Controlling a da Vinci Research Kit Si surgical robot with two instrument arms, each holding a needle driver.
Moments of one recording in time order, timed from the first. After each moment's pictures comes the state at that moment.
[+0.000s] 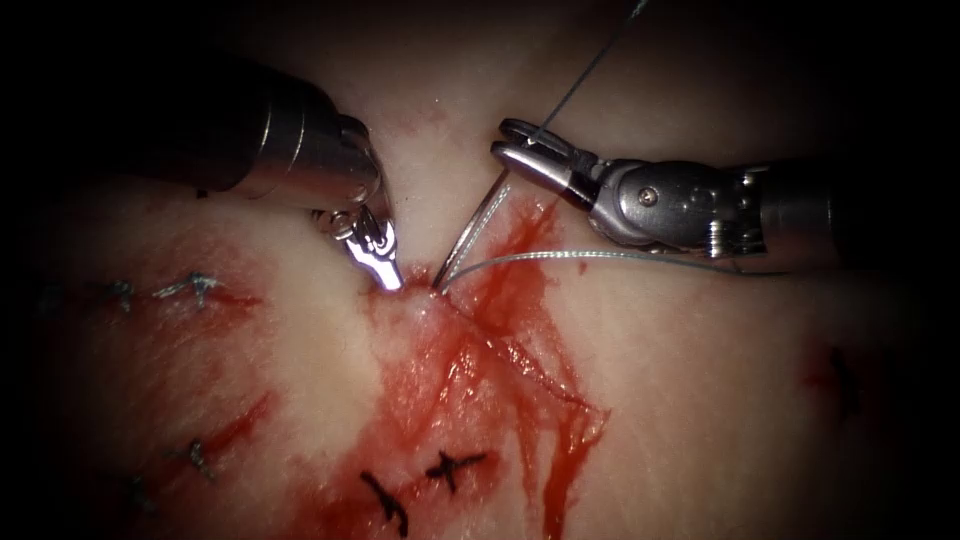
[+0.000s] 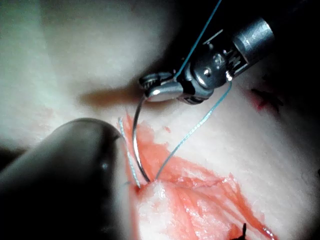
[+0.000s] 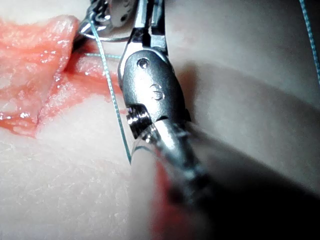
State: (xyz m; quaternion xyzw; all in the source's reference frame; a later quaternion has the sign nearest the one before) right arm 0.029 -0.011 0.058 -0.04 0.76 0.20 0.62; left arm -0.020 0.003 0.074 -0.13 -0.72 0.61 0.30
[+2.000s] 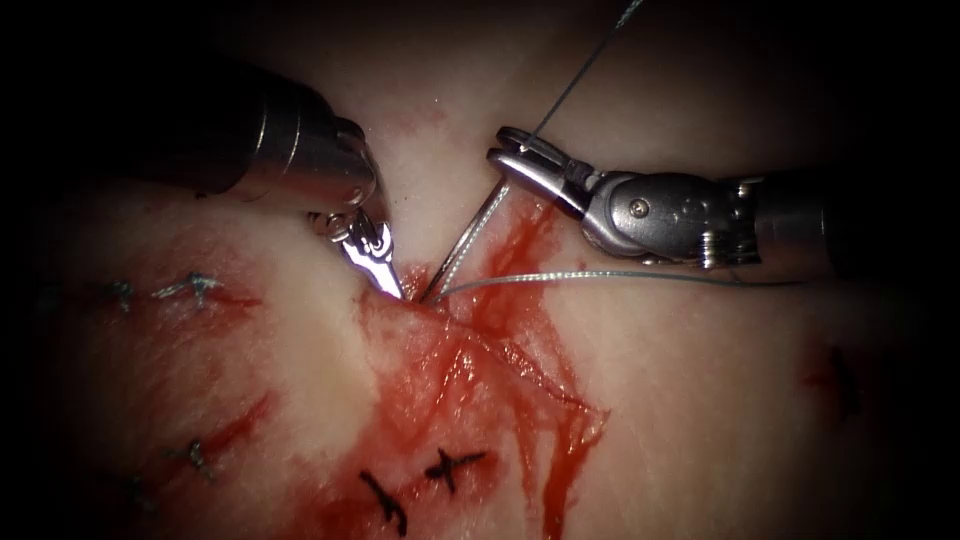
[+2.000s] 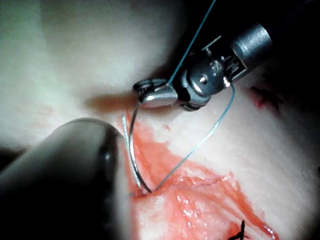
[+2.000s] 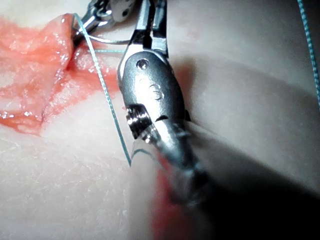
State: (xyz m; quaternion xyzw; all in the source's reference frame) right arm 0.029 -0.013 0.059 -0.03 0.74 0.19 0.64; left arm -0.020 0.003 0.074 -0.13 -0.72 0.61 0.30
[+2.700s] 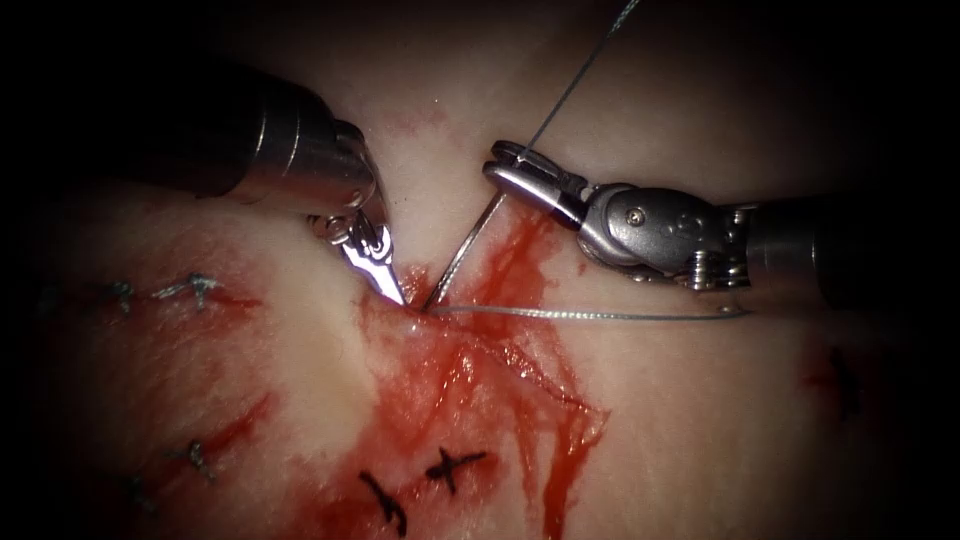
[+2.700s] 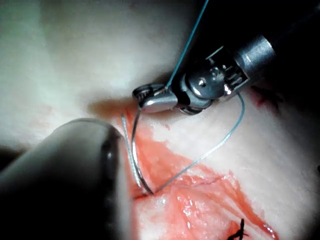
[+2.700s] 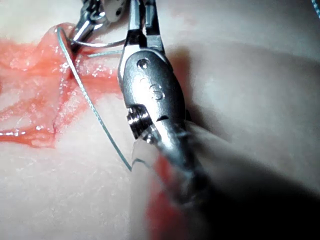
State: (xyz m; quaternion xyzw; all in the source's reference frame) right arm 0.029 -0.013 0.059 -0.01 0.74 0.25 0.63; left arm -0.020 0.002 0.074 -0.13 -0.72 0.62 0.30
